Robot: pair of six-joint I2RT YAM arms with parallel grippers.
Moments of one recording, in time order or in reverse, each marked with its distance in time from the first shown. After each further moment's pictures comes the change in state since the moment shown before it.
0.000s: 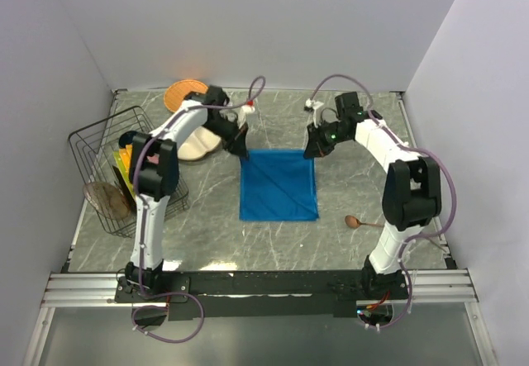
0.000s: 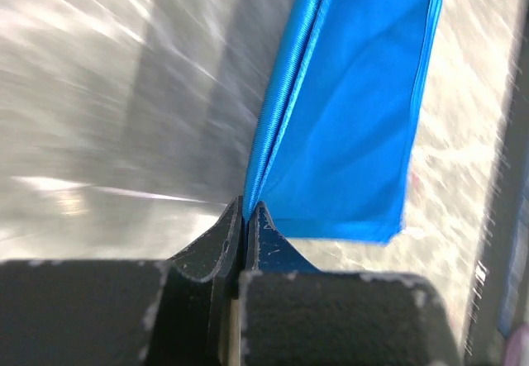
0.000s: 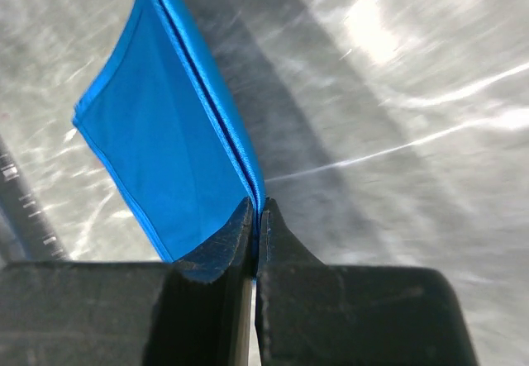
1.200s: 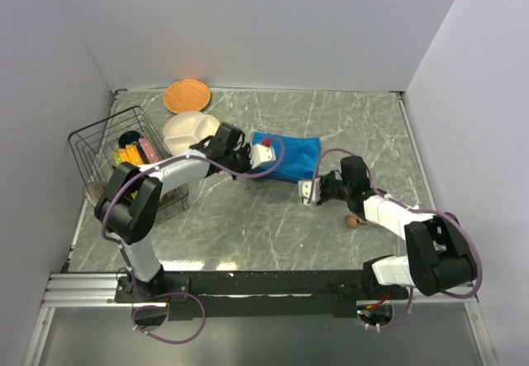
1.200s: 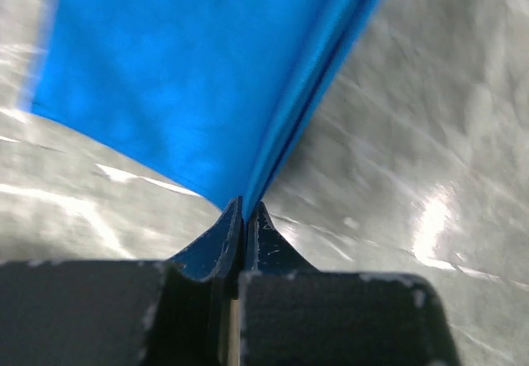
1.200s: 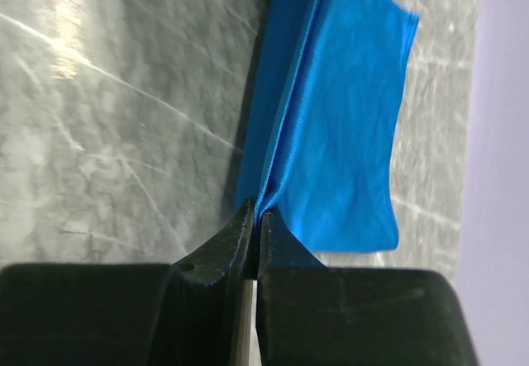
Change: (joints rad) left arm -0.241 -0.531 -0.866 0.906 -0.549 -0.011; right arm 0.095 -0.510 -0.944 0.861 0.058 -0.974
